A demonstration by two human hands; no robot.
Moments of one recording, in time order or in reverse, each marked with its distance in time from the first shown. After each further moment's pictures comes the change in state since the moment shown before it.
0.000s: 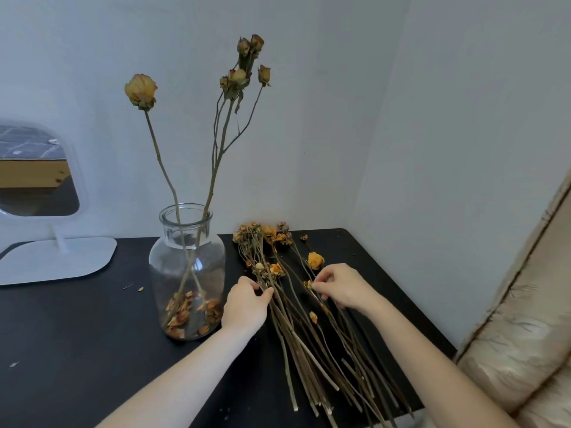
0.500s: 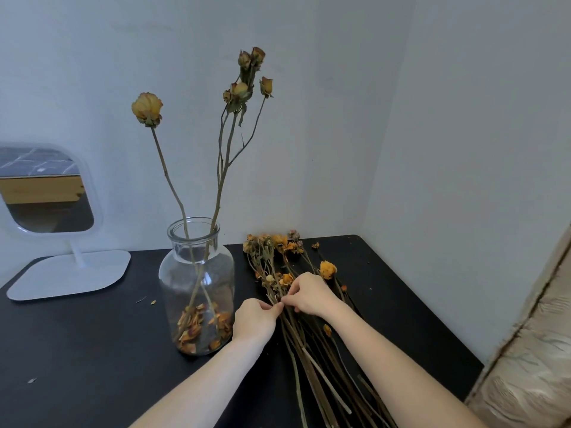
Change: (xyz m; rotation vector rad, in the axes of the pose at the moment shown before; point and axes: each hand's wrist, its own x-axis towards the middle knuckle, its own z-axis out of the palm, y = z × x) left_hand 0.005 -0.004 0.005 -0.139 -0.050 -0.160; right_hand 0.036 -0.041 0.051 -0.087 -0.039 -0.054
